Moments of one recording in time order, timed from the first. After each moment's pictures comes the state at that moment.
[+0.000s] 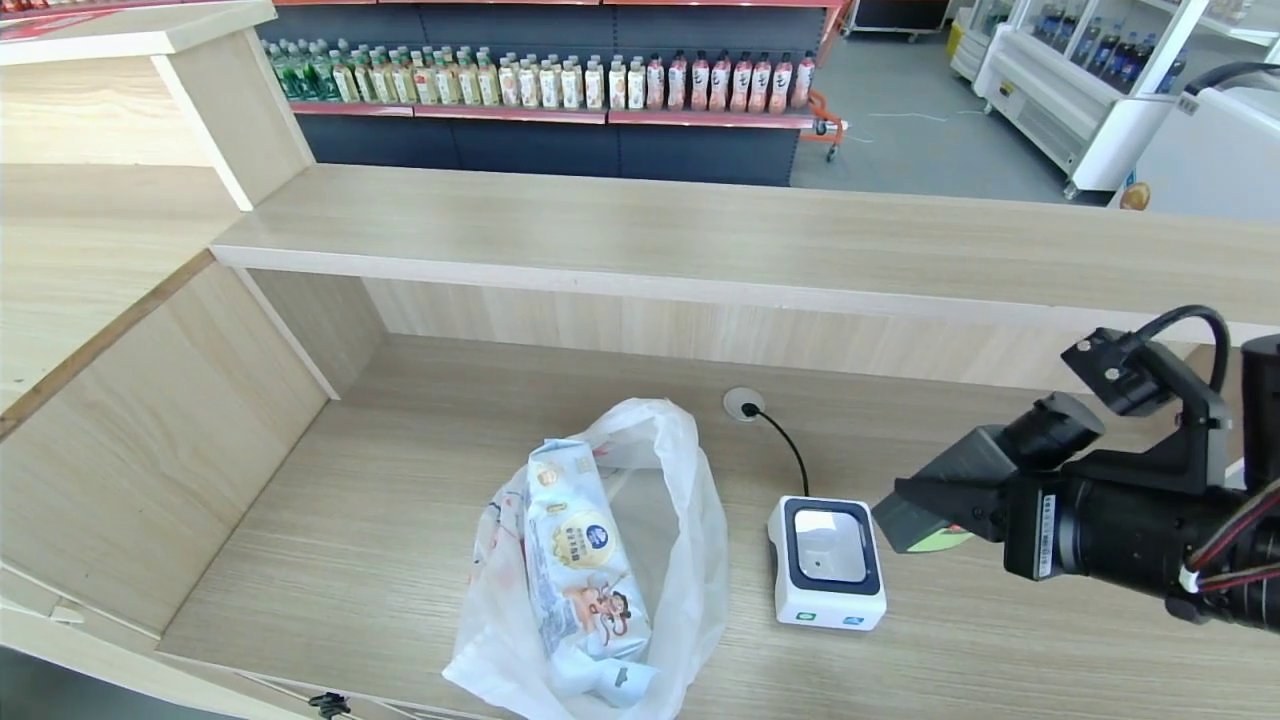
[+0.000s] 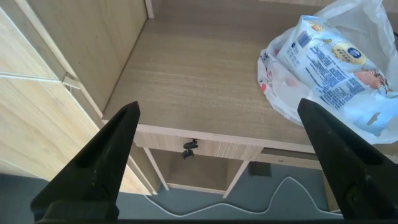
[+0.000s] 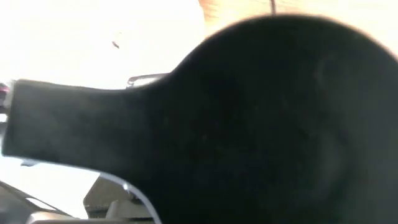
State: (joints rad) left arm -0.01 0.00 0.00 0.00 -0.02 -0.01; right arm 0.51 1.30 -0.63 -0.27 -0.01 0.28
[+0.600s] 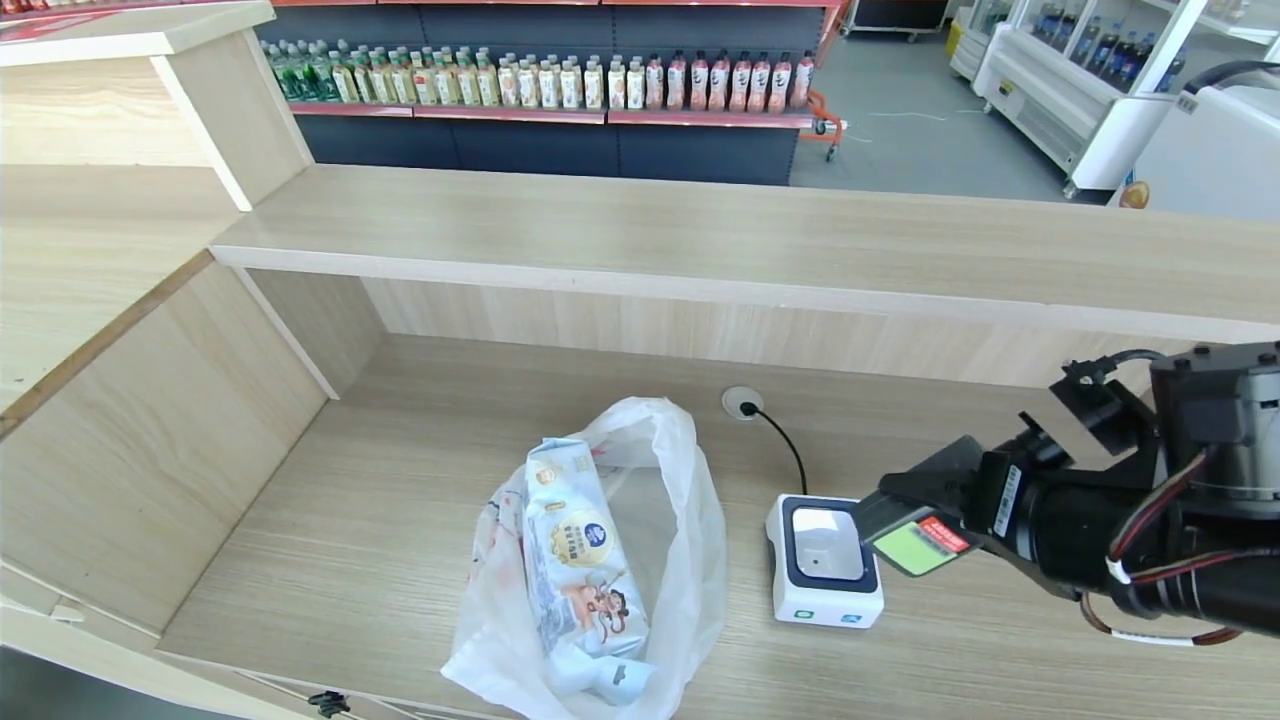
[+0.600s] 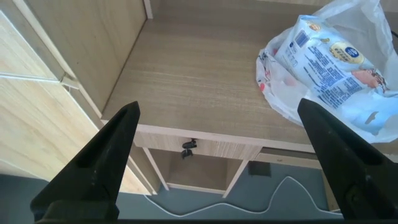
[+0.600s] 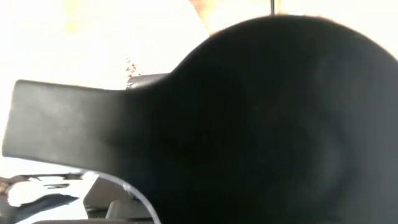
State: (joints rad) left arm -0.01 0.00 0.00 0.00 -0.02 -0.01; right arm 0.49 1.40 -0.64 -0.26 0.01 0.79
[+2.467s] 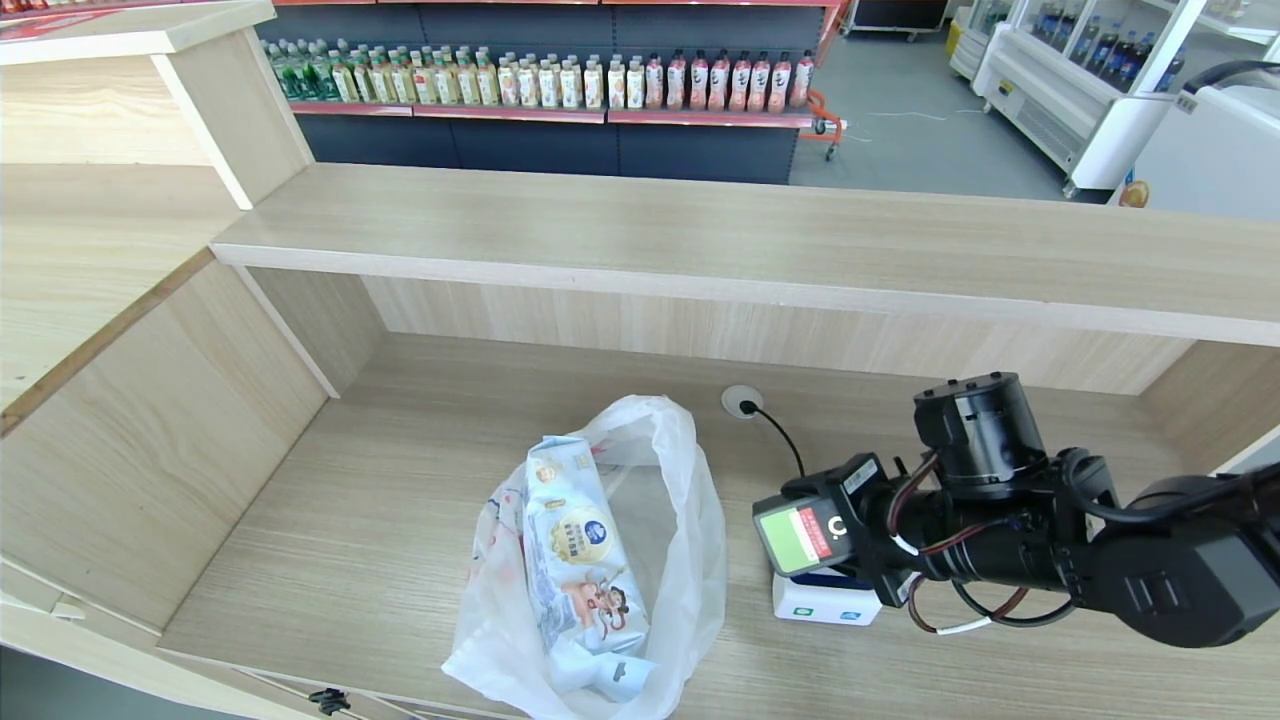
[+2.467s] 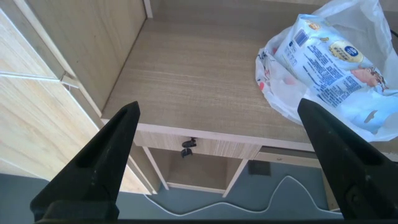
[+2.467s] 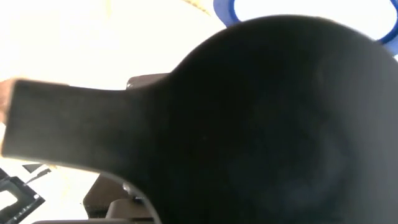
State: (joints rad) left arm 0.00 0.00 0.00 0.00 -0.02 -0.01; right arm 0.52 1.78 -0.75 -0.40 0.08 1.39
